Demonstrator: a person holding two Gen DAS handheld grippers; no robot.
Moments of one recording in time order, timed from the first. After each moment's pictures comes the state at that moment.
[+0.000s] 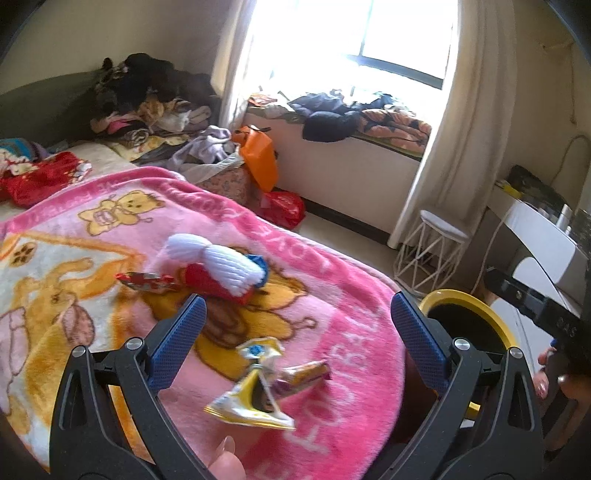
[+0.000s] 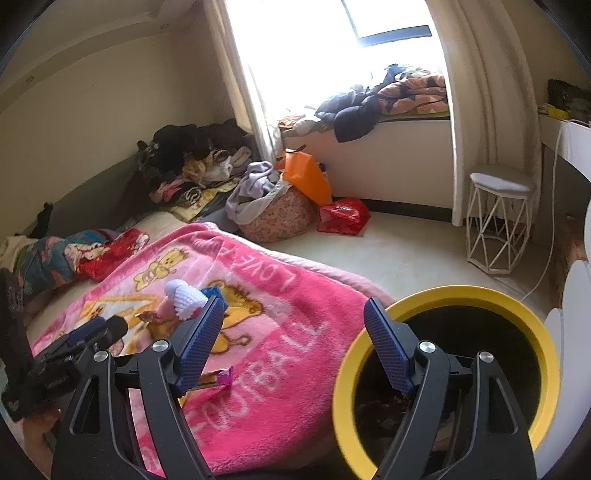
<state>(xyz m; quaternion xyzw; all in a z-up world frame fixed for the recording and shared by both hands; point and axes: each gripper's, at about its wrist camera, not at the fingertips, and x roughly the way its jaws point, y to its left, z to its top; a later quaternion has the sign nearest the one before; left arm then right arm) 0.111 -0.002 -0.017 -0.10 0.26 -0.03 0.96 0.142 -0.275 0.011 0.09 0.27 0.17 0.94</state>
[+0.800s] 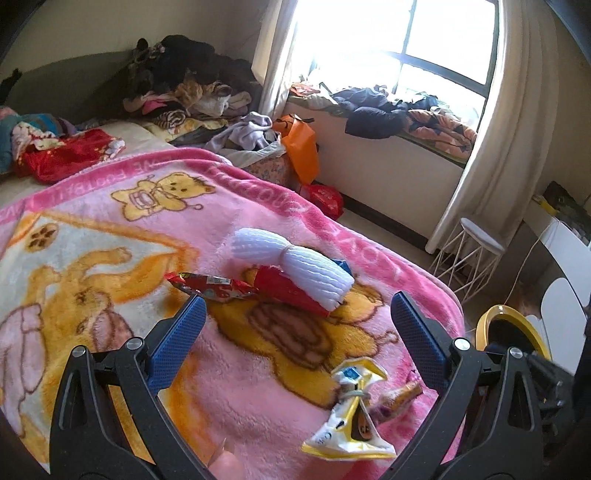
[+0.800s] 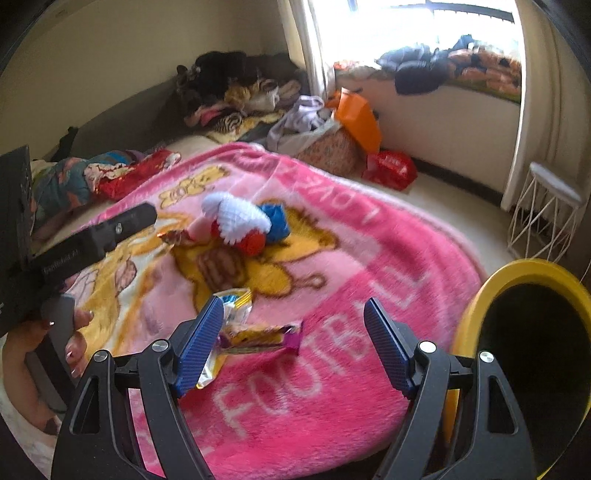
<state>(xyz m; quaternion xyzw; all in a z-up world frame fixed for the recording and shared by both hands) 0.150 0.074 -0.043 -0.12 0.29 0.02 0.95 0.162 -0.161 -0.047 0.01 0.37 0.24 0.90</state>
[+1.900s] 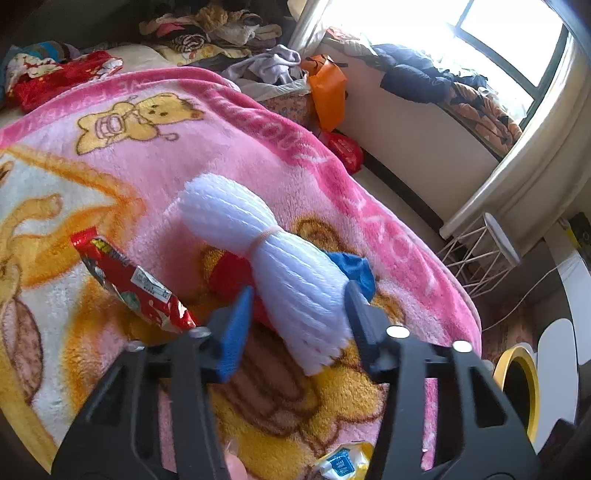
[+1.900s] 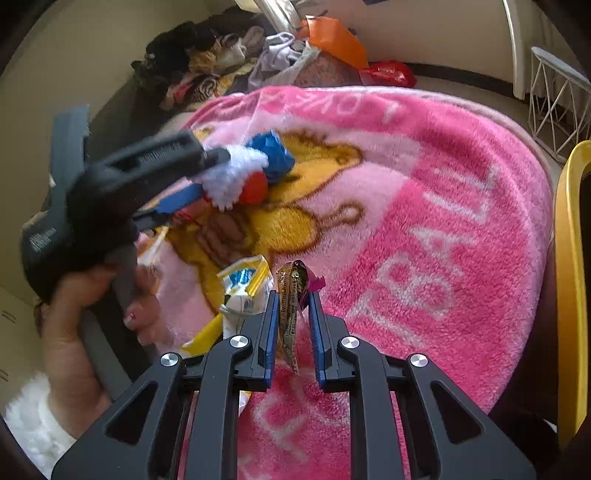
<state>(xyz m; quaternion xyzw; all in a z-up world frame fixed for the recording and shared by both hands) 0.255 0.070 -0.094 -0.20 0.40 0.04 0.89 0.197 -0.148 -0.096 0.13 0.49 0.25 0.82</state>
